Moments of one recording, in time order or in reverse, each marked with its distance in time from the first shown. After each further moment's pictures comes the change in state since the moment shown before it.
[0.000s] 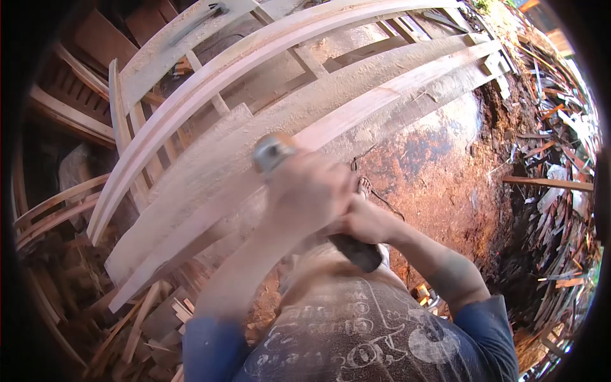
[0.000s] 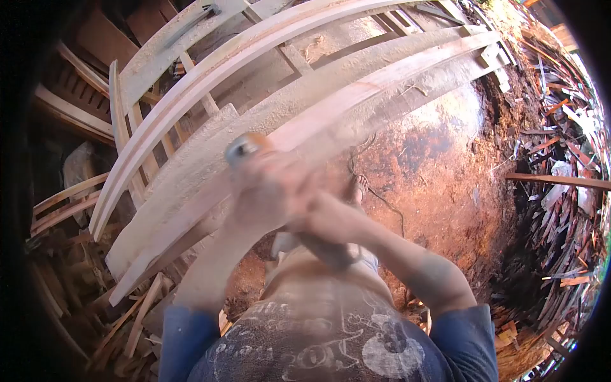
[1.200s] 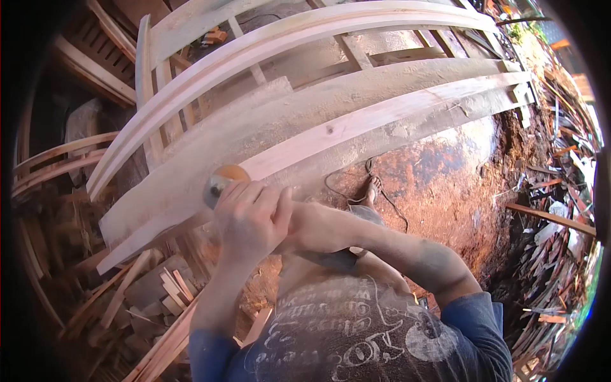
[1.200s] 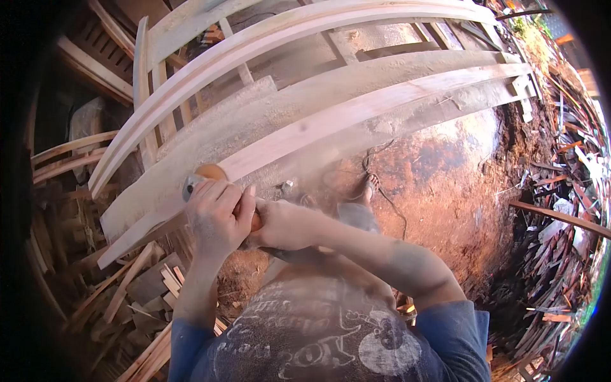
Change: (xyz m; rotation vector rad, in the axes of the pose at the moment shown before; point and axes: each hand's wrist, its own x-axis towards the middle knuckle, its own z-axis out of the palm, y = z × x) left_hand -0.116 -0.017 -0.095 0.243 0.073 -0.360; right_hand 0.068 -0.016 0.102 -0.296 -0.311 -0.034
